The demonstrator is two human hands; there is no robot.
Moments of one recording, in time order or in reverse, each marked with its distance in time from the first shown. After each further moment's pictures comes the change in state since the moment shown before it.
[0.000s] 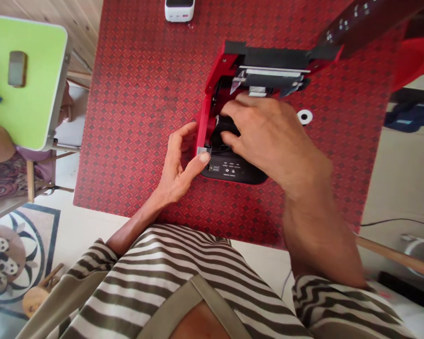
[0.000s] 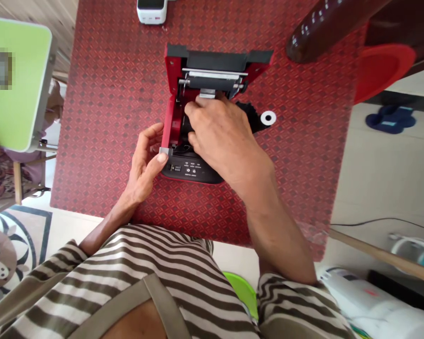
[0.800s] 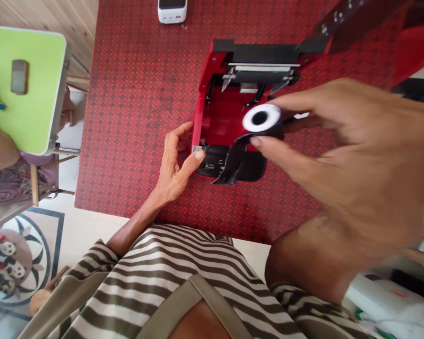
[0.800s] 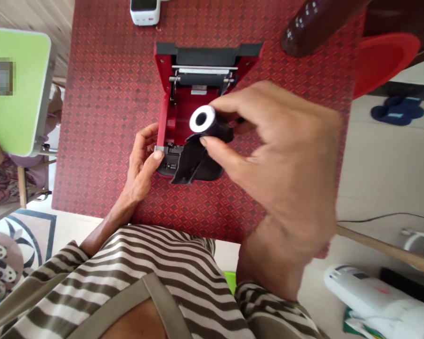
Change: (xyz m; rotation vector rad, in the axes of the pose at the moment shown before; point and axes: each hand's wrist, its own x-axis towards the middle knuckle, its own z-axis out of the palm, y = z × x) left_hand 0.002 -0.001 -0.003 0.026 0.020 -0.036; right_hand -0.076 -0.015 -0.053 0.315 0.379 0.076
